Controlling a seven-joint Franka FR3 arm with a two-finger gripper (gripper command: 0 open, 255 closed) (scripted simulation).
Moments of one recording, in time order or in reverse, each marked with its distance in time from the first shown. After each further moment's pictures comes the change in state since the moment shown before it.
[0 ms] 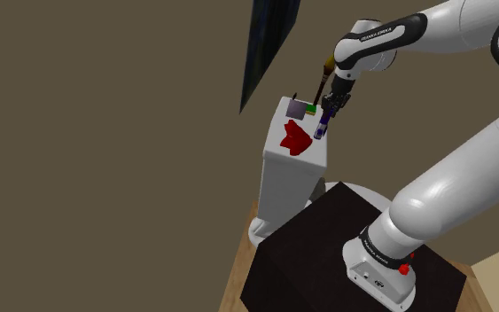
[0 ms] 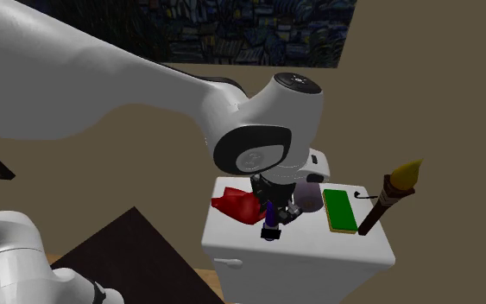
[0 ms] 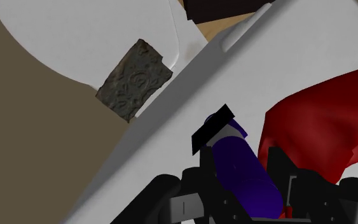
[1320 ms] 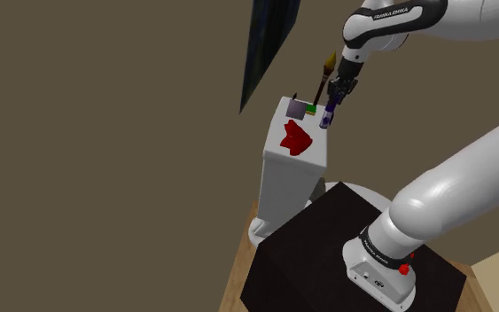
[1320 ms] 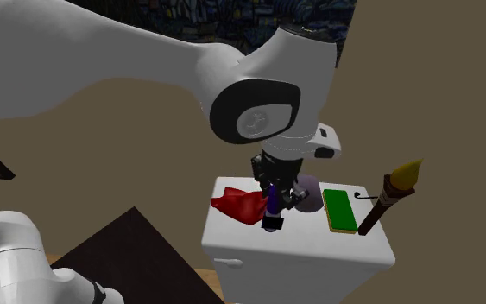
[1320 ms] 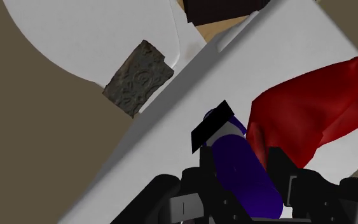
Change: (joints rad) arm 0.000 -0.056 0.012 0.107 -0.018 -0.160 0.015
